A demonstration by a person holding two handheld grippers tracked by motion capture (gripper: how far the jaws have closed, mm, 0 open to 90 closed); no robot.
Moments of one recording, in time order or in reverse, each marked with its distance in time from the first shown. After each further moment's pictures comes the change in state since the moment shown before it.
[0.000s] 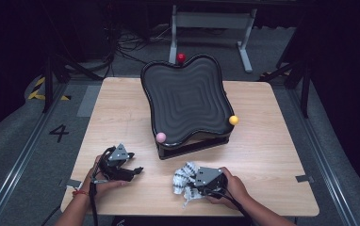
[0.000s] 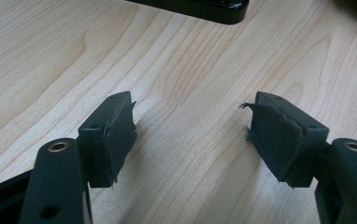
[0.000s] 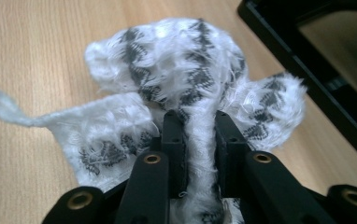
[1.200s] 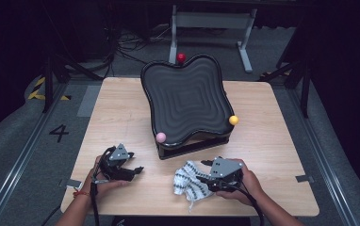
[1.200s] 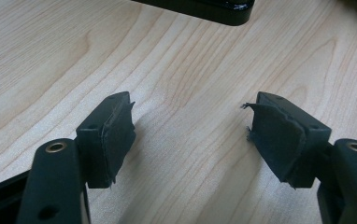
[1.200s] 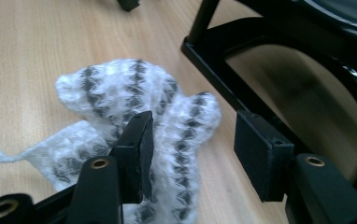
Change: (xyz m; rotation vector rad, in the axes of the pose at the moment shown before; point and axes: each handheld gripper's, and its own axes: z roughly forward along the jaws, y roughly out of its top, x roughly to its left) left arm -0.001 0.001 0.000 0.003 0.016 -0.015; right arm -0.023 0.002 -0.052 -0.110 -0.104 0.036
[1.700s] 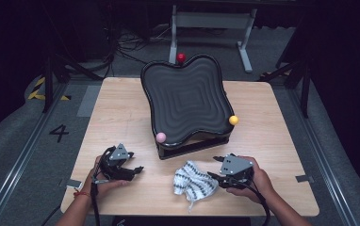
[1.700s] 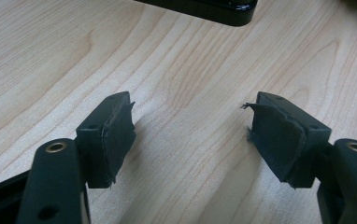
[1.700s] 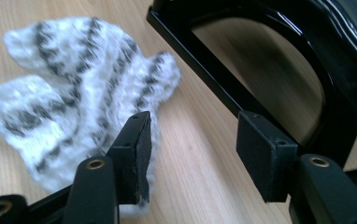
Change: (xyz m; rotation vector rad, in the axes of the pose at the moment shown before) left arm 0.000 0.000 0.000 -0.001 0.007 -0.006; right arm -0.015 -0.021 -0.014 0.058 -0.080 -0.006
